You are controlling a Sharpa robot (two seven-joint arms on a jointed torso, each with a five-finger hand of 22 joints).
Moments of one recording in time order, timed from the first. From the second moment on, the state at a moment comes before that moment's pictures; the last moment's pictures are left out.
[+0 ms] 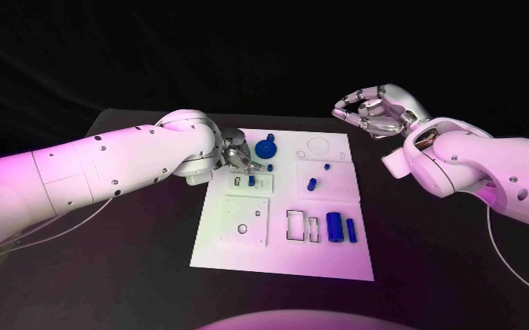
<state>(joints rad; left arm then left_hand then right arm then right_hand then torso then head) 1.31 -0.64 -0.09 1.40 -1.08 0.14 -0.53 0.97 -0.20 0.38 0.29 0.28 0.96 0.02 0.67 0.78 1.35 -0.05 1.11 1.04 1.47 -0.10 1.56 1.31 0.05 1.47 0.01 1.46 1.31 1.31 -0.97 -0.13 1.61 -0.67 -0.52 0.18 1.18 -0.20 0.29 0.29 0.25 0.82 0.15 0.32 0.45 1.33 0.08 1.26 1.28 1.47 0.00 1.50 1.31 0.03 1.47 0.11 1.42 1.31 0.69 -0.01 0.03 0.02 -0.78</state>
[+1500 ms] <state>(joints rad) 1.36 -0.54 -0.08 1.10 -1.08 0.25 -0.52 1.06 -0.19 0.34 0.29 0.24 0.88 0.08 0.54 0.71 1.25 0.00 0.96 0.88 1.47 -0.07 1.55 1.31 0.05 1.45 0.03 1.42 1.28 1.31 -0.96 -0.13 1.60 -0.67 -0.52 0.18 1.18 -0.18 0.27 0.28 0.29 0.82 0.15 0.33 0.44 1.33 0.08 1.26 1.28 1.47 0.00 1.50 1.31 0.03 1.47 0.10 1.42 1.31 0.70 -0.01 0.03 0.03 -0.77</state>
